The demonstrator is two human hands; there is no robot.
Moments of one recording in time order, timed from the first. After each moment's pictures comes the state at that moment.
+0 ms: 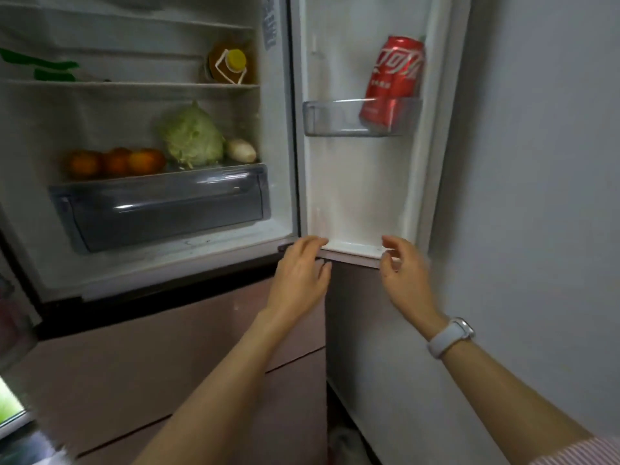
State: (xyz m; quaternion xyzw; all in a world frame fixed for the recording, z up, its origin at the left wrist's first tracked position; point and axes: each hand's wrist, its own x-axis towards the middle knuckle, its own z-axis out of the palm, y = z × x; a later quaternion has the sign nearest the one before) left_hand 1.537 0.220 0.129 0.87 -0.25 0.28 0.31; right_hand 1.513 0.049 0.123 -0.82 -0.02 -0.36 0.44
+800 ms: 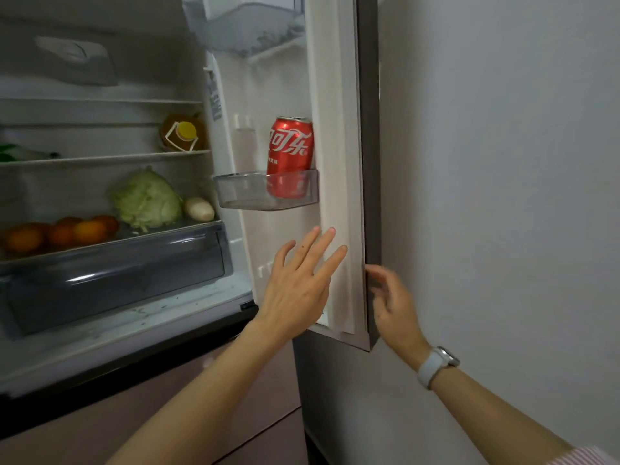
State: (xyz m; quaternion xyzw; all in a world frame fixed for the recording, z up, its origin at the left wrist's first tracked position) left_hand 1.559 0.156 0.196 0.81 -0.39 0.44 0.01; right_hand 1.523 -0.017 0.136 -0.77 -0.09 -0.41 0.48
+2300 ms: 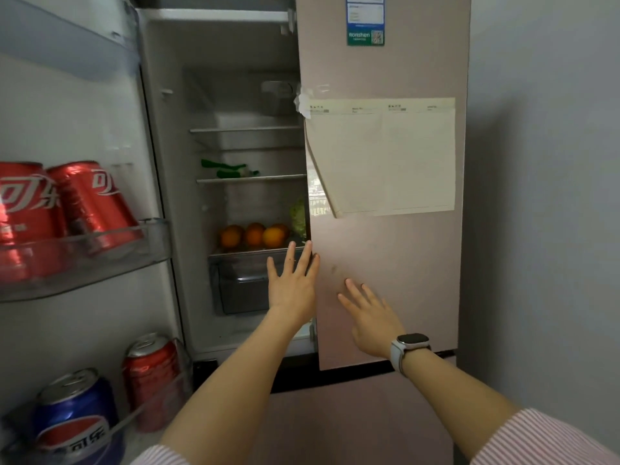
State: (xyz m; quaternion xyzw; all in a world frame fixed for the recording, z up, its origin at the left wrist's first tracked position) left_hand 1.641 0.426 0.222 0.96 -0.01 0.25 -0.12; right_hand 1.652 0.263 0.171 -0.96 -0.22 -0.15 0.05
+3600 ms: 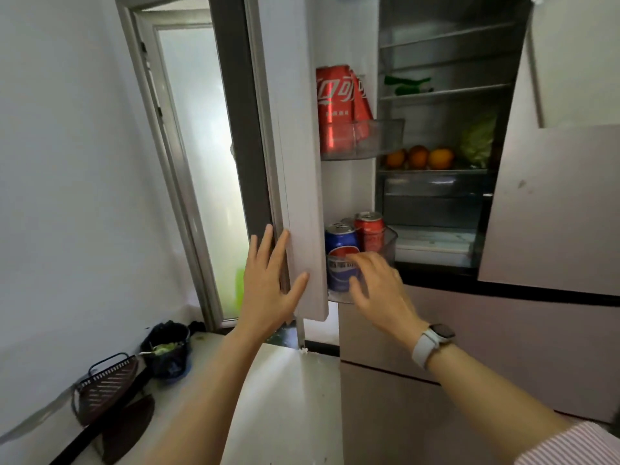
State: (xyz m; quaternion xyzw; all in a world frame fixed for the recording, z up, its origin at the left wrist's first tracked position) left_hand 1.325 0.618 0.123 0.87 0.13 0.44 0.15; right_hand 1.436 0.451 0.123 -0.79 -0.46 -0.18 0.36
